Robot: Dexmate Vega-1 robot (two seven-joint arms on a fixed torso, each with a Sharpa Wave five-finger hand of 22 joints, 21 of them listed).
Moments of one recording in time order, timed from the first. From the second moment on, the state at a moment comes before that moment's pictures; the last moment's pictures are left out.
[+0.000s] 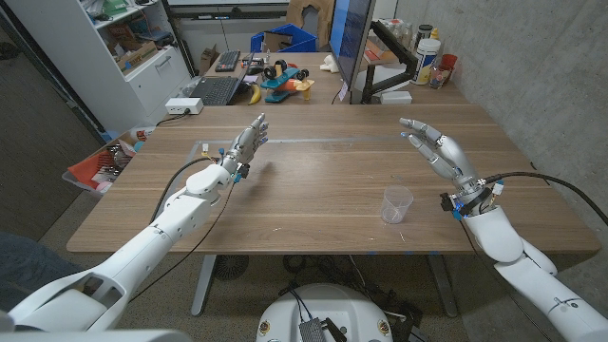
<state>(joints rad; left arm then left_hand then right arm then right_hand) 0.80 0.58 0.42 -1.38 -0.60 -0.13 -0.04 0.29 -0.01 0.26 0.09 0.21 0.02 0.09 0.19 0.18 -0.06 0.07 0.21 0.23 -0.09 0.10 0.19 0.19 -0.17 0.09 0.41 0.17 -1.26 -0.61 -0.06 -1.57 -0.17 0.91 -0.25 0.40 -0.02 0.17 0.04 0.31 0.42 -0.16 0.23 0.19 0.41 -0.06 0.22 0.20 0.33 -0.04 0.23 0.21 0.46 0.01 0.34 0.16</state>
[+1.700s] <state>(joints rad) 0.79 0.59 0.41 -1.37 -0.60 -0.16 -0.06 0.29 0.00 0.26 0.08 0.21 0.03 0.10 0.19 0.18 -0.06 0.08 0.21 0.21 -0.09 0.10 0.19 0.19 -0.17 0.09 0.38 0.17 -1.33 -0.56 0.02 -1.67 -0.54 0.89 -0.46 0.41 -0.04 0.17 0.02 0.34 0.47 -0.17 0.24 0.19 0.43 -0.06 0.22 0.20 0.33 -0.04 0.23 0.21 0.47 0.00 0.30 0.16</state>
